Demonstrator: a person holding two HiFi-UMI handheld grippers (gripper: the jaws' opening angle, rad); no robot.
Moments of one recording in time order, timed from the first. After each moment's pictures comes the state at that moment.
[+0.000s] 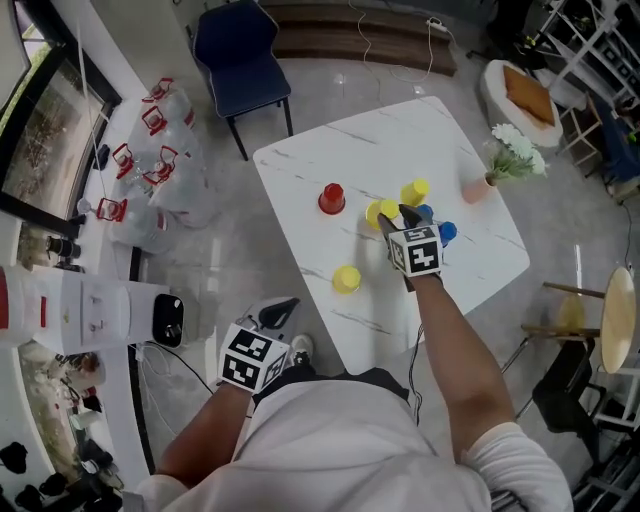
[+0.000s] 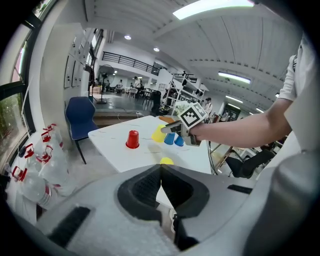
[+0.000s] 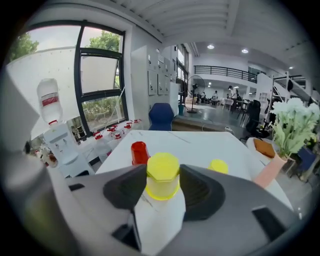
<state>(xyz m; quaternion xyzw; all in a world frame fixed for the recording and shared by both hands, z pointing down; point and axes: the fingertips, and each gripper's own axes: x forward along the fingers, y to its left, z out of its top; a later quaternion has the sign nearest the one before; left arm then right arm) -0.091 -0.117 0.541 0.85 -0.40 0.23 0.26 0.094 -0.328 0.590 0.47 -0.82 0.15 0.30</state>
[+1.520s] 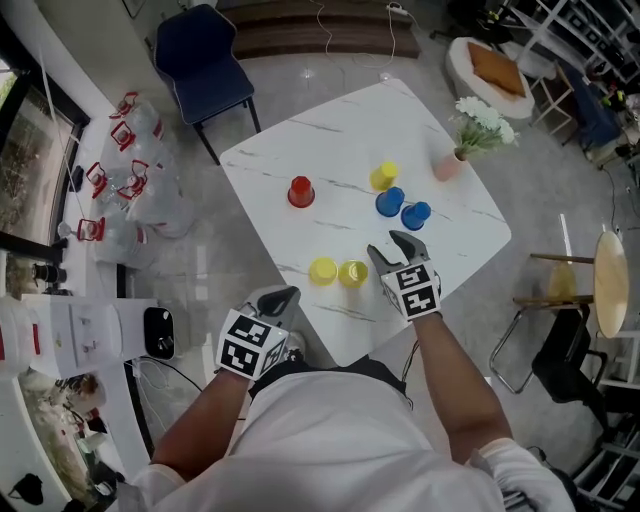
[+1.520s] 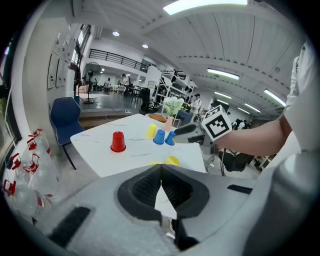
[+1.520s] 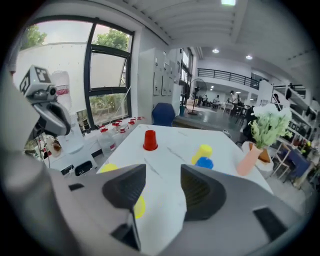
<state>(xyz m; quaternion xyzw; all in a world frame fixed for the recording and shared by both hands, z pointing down) -0.044 -0.130 0.545 0.87 -0.34 0.25 0.24 0.132 -0.227 0.579 0.46 -0.82 0.12 0.31</state>
